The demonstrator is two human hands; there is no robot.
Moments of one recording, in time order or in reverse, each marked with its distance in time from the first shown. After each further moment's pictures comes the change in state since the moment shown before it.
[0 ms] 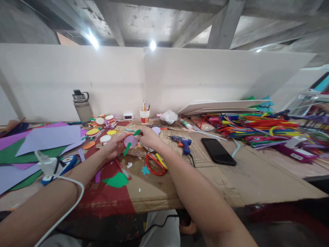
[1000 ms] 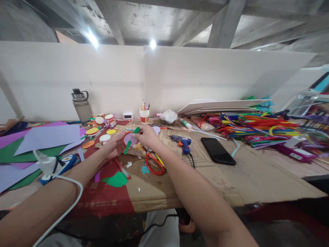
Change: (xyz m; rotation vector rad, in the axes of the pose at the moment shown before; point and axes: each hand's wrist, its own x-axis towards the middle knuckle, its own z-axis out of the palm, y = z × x) left_hand 0.000 0.000 0.003 -0.067 -0.024 0.021; right_hand -0.002 -0.006 0.008 0.295 0.083 0.052
